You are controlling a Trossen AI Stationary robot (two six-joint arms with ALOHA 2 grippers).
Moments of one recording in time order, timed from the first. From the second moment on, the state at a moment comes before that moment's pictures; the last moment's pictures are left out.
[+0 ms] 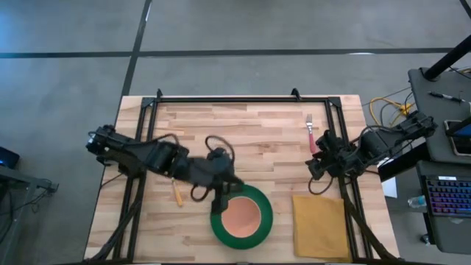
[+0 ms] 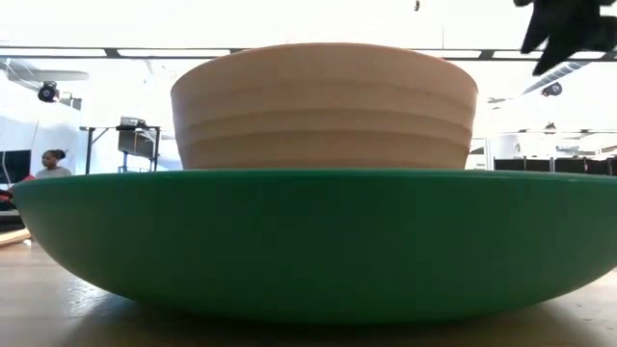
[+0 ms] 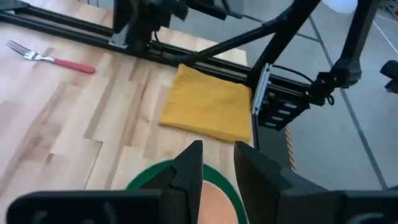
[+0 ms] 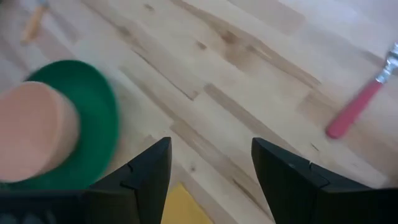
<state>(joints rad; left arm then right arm) -0.35 1.61 1.84 -0.75 -0.19 -0.49 0.45 0.96 1.03 -1.23 0.43 1.25</state>
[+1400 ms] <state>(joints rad) 0.17 1.42 1.35 -0.31 0.57 -0.47 -0.66 1.23 0.66 -0.85 0.19 0.69</state>
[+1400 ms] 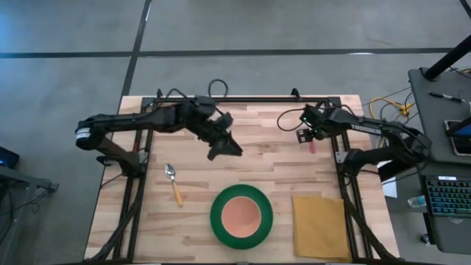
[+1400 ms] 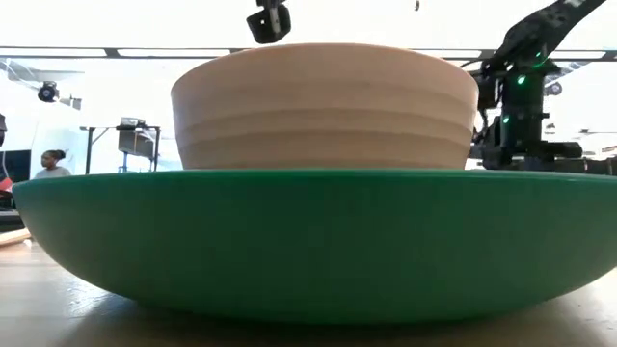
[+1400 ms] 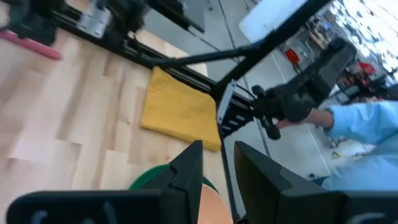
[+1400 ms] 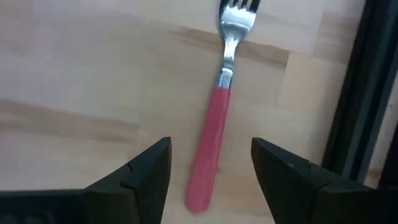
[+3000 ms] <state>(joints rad) 0.49 1.33 1.17 -0.05 0.58 -0.54 -0.83 1.49 0.71 -0.71 0.18 0.52</state>
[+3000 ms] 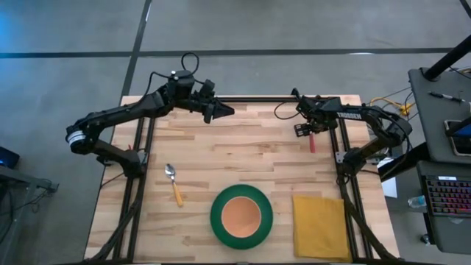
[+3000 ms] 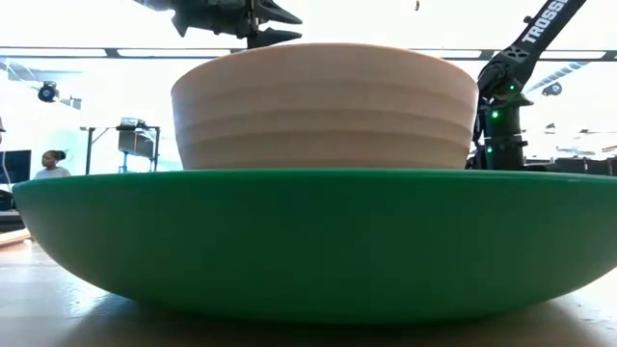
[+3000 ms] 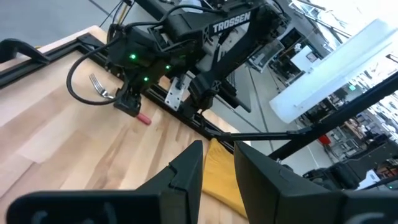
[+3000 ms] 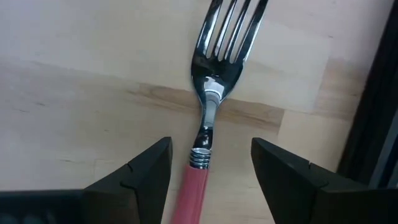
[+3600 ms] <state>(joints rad) 0.50 1.33 1.17 -0.05 0.60 -0.54 -0.83 1.49 0.71 -0.72 0.15 0.52</state>
